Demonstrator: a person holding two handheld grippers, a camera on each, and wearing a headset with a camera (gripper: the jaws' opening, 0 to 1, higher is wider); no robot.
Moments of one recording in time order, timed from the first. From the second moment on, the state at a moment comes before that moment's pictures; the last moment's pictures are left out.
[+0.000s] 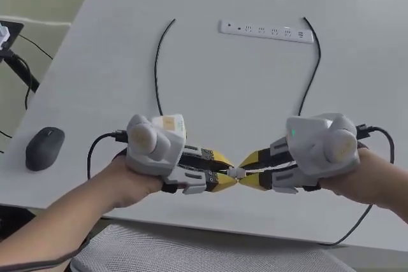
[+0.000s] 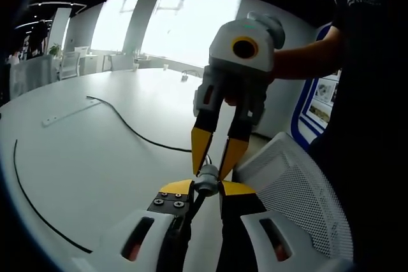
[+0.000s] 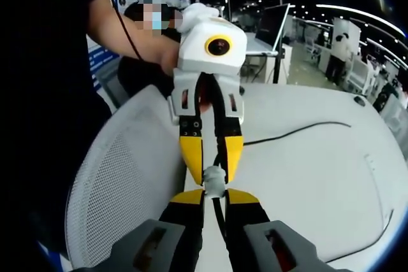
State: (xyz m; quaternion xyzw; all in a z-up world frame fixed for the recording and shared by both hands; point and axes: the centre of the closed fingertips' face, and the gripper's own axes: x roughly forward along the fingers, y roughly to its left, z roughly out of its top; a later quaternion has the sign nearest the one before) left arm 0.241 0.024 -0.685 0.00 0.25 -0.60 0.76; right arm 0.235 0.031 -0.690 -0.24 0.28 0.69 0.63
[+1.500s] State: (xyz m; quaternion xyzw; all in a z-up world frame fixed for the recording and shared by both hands) left arm 0.237 0.022 -0.681 0.00 0.25 -0.61 0.75; right arm 0.232 0.028 -0.686 -0.20 0.27 0.70 0.64
